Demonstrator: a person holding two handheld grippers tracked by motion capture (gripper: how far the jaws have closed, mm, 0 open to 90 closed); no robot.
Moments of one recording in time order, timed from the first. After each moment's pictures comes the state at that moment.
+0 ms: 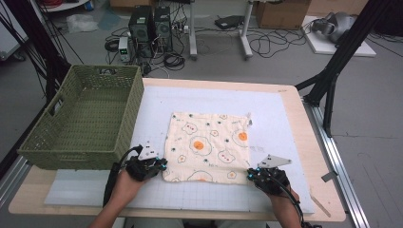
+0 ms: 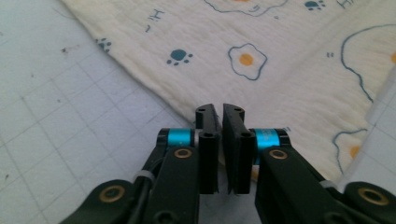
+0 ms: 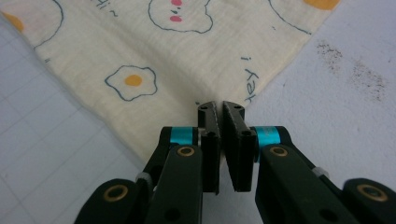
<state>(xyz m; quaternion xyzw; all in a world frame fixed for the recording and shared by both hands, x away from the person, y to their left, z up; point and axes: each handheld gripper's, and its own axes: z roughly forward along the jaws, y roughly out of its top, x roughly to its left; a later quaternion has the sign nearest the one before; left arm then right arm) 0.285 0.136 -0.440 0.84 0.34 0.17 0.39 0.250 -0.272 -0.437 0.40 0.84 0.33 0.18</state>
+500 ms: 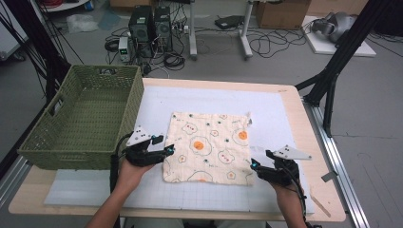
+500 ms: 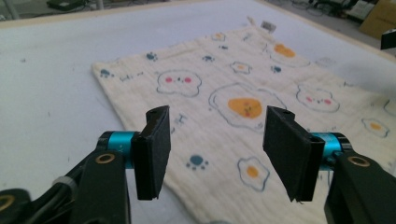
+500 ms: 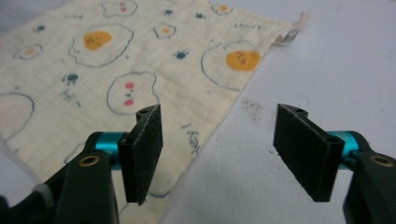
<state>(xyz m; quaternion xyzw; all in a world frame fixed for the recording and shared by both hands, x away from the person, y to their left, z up) 0.312 0.138 -0.416 0.74 0.37 0.17 0.53 0.264 -0.296 -0.417 0.45 0.76 0.42 0.23</state>
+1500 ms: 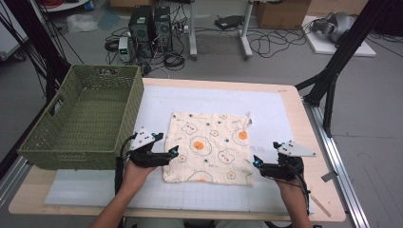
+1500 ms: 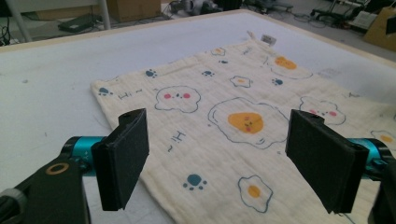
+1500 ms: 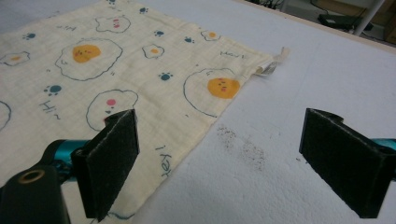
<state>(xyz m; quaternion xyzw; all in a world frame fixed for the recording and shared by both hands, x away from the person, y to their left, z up) 0.306 0.127 -0.424 0.74 0.36 0.20 0.54 0.273 -0.306 -0.410 0.41 0.76 0.42 0.27</state>
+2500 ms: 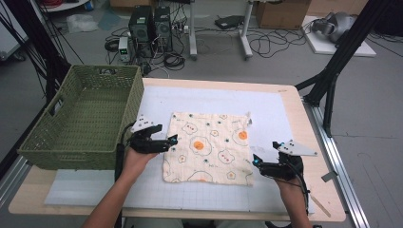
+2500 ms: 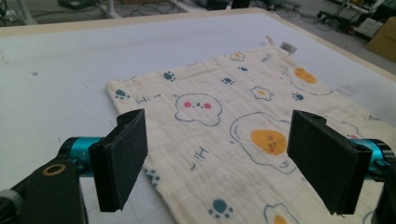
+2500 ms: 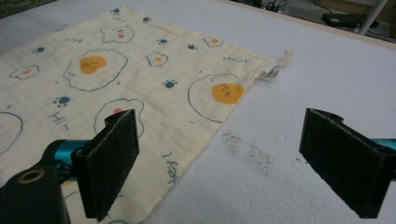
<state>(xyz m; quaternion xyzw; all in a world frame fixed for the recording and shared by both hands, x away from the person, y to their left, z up) 0.351 0.131 -0.412 0.73 0.41 0.16 0.52 0.274 -0.305 -0.409 0.42 0.75 0.44 0.26</state>
